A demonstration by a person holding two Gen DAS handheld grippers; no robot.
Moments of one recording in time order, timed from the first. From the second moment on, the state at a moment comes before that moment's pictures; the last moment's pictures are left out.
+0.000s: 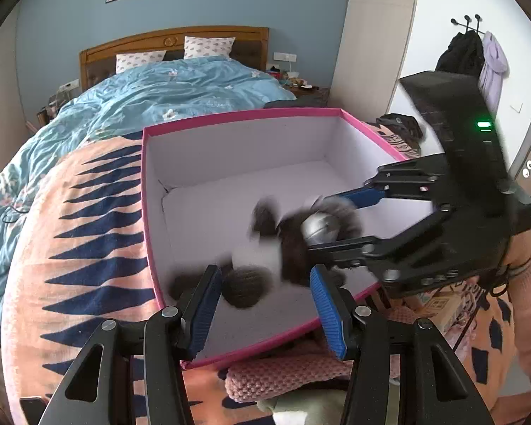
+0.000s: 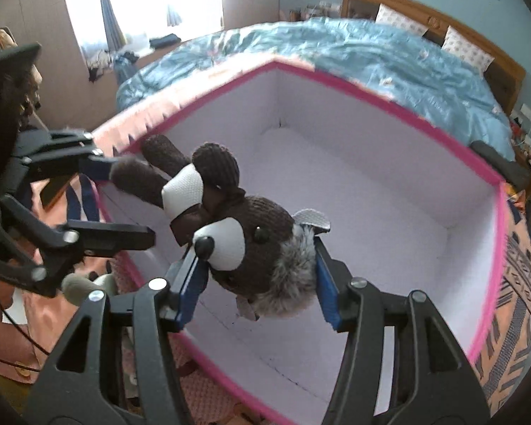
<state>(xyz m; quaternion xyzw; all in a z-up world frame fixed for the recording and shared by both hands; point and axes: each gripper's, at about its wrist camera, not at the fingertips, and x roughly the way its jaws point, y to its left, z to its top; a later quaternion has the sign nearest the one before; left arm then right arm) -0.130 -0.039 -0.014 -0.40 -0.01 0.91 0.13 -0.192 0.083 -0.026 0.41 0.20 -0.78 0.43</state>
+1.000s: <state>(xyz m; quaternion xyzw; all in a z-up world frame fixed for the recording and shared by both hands) -0.043 -0.023 0.002 -0.32 -0.03 0.93 0.18 -0.076 0.172 0.004 0.35 0.10 -0.82 0.44</state>
